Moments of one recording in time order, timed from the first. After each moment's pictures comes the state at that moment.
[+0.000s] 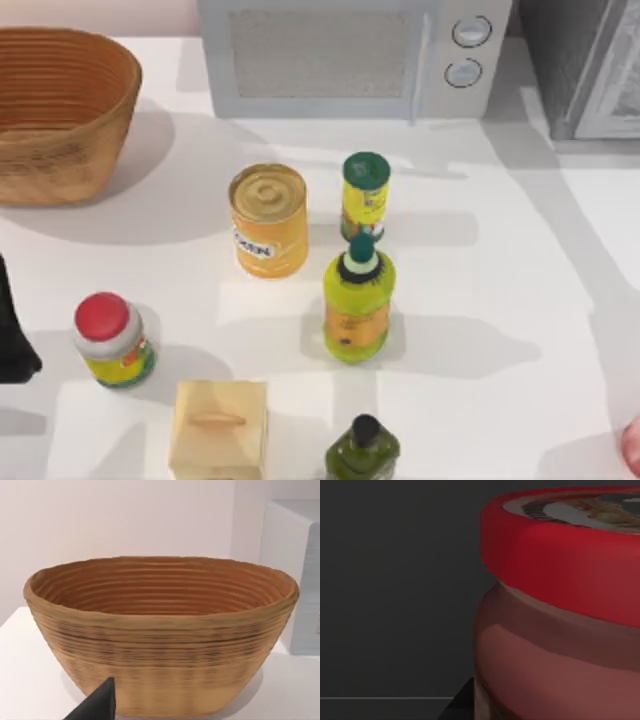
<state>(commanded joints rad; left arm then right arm) 0.00 0.00 0.00 0.00 0.00 0.00 0.30 1.76 2.16 -0.40 0.33 0.02</state>
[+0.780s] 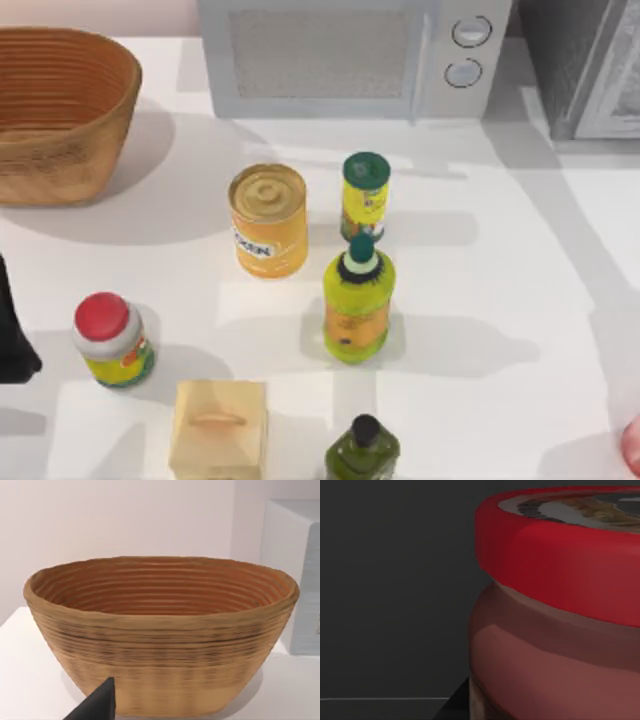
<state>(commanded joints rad) 0.00 0.00 0.00 0.00 0.00 0.00 0.30 1.76 2.16 -0.40 0.33 0.02</state>
